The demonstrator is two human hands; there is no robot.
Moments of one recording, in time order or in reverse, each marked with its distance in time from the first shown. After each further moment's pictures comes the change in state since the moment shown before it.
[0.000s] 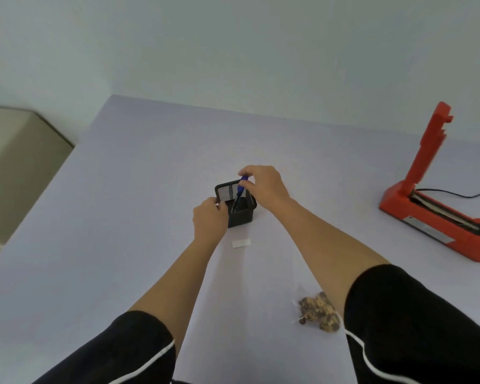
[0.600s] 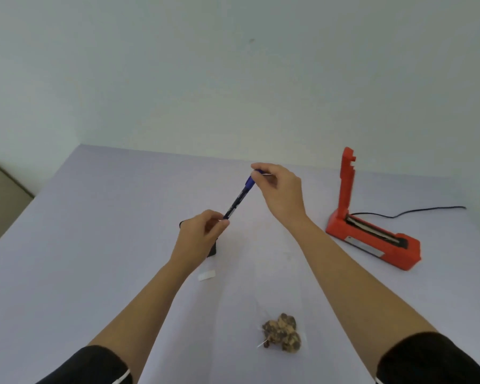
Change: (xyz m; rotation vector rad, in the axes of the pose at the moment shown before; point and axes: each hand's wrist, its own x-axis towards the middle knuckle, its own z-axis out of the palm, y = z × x) left_hand -0.049 0.065 -0.043 -0.205 -0.153 0.454; right_hand -0.063 -0.032 -0.129 0.372 0.478 -0.023
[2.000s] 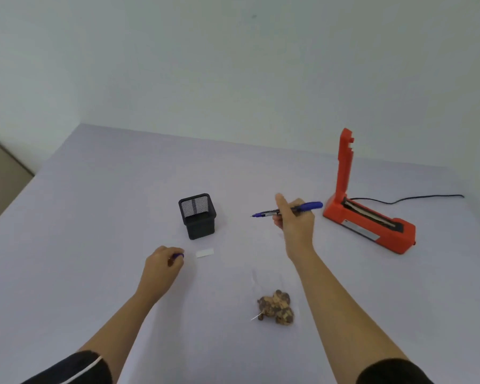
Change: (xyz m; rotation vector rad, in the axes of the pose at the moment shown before) left_hand -0.070 -0.116 0.009 0.209 0.006 -0.223; right_hand -0.081 0.056 -0.018 0.485 0.248 0.456
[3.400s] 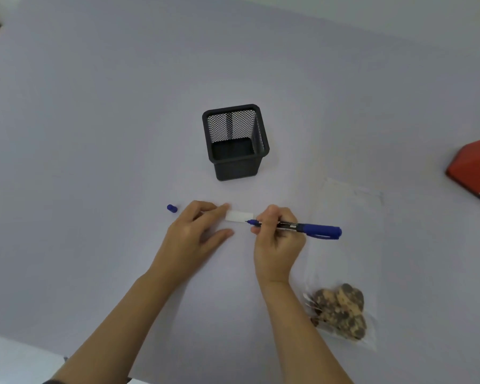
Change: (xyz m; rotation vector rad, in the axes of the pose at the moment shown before) left_hand 0.011 -0.062 0.064 0.089 0.064 0.389; right_hand -0.046 0.204 0.071 -0.191 -0.057 -0.229
